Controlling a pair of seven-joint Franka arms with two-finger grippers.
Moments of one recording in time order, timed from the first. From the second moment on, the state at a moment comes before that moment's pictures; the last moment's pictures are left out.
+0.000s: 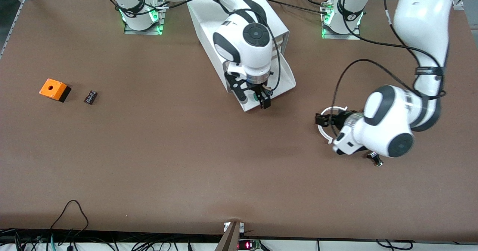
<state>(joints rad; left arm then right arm) -0.07 0.68 -0.21 -1.34 -0.17 1.55 -0.46 0.77 0.78 0.11 -1.08 -0.12 1.97 1.88</state>
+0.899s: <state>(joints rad) -0.35 0.57 -0.23 -1.81 -0.15 2.14 -0.97 0.27 0.55 0.08 -1.13 0.05 1.69 0.77</state>
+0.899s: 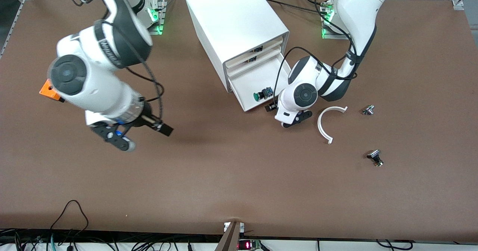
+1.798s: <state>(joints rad) -0.41 0.57 -0.38 -1.83 -0.15 2.06 -1.06 0.24 0.13 -0.18 -1.61 0.04 1.76 0.13</state>
